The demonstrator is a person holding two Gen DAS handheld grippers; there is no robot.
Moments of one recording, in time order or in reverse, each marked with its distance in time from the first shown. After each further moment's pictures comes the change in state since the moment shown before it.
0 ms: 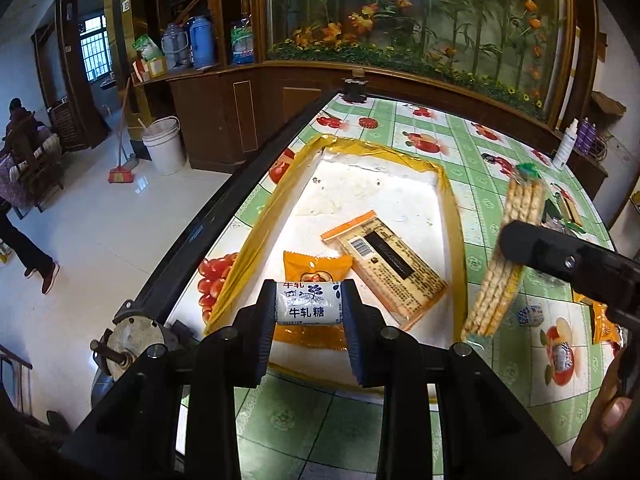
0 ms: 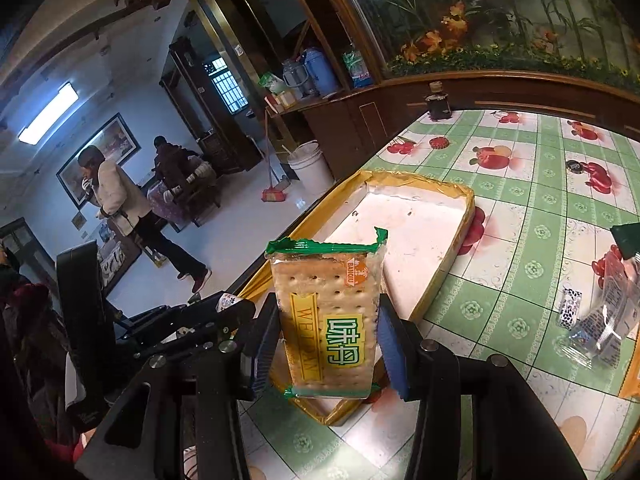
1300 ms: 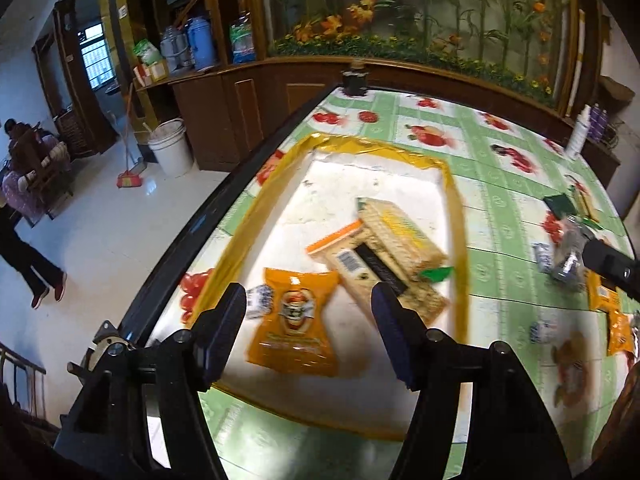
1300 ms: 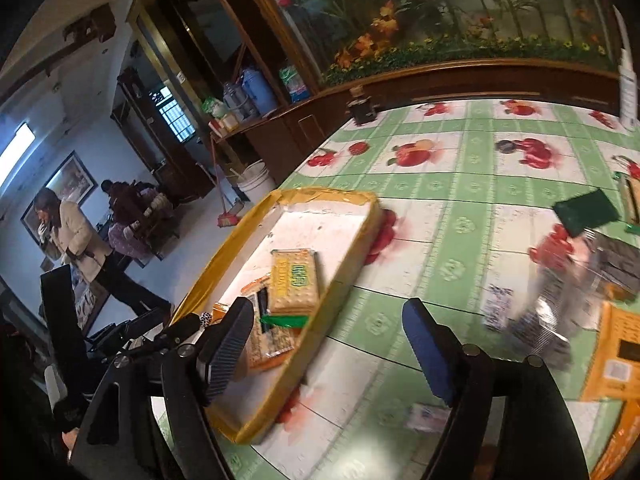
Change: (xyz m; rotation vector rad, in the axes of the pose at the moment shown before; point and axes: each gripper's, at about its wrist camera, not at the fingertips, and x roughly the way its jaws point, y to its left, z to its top) left arm 0.014 -0.032 0.011 0.041 0.016 0.037; right arm -0.039 -0.085 -0.017 0.179 -0.080 -0.166
